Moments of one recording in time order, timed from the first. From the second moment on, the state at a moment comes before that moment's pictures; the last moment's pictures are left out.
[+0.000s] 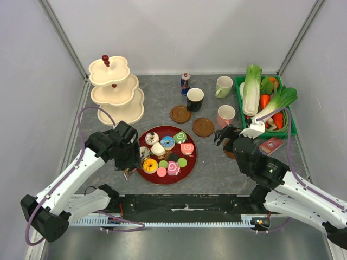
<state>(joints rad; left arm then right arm) -0.58 0.99 0.97 -1.26 -0.01 -0.71 0.91 0.70 0.67 -0.38 0.78 0.76</state>
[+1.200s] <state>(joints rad) -0.58 0.93 1.07 -1.19 -0.15 -0.76 0.91 0.64 0.66 -0.40 0.81 0.76</state>
